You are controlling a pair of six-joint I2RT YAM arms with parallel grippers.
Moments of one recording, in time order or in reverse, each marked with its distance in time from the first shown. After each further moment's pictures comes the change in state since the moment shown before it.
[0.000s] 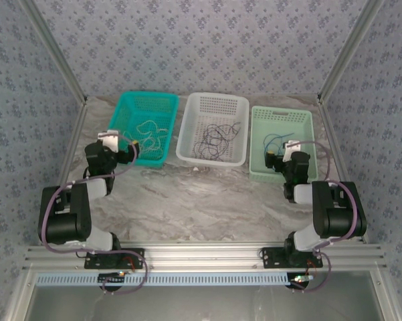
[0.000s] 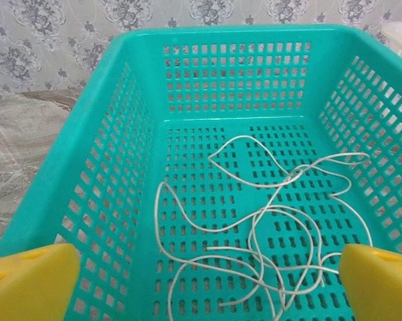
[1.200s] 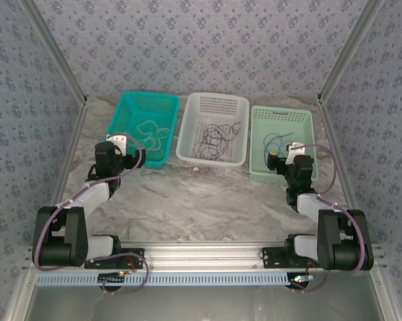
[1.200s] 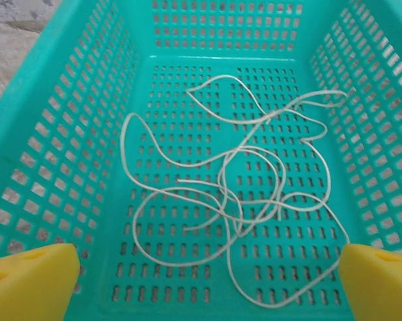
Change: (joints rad) left arm -0.134 -0.189 0.031 -0.401 -0.177 -0.039; right arm 0.018 -0.248 -0.056 -0.159 0.030 0.037
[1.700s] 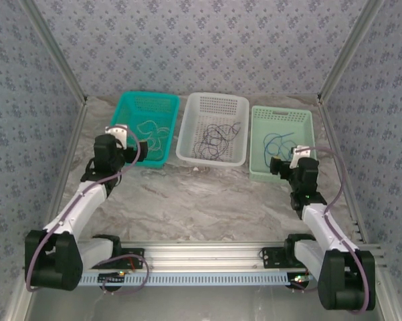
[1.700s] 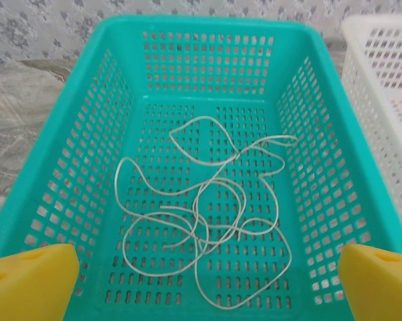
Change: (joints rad) left arm -0.102 -0.168 0.126 -0.270 -0.097 -0.056; right arm 0.002 -0.306 0.027 -0.378 0.018 0.023
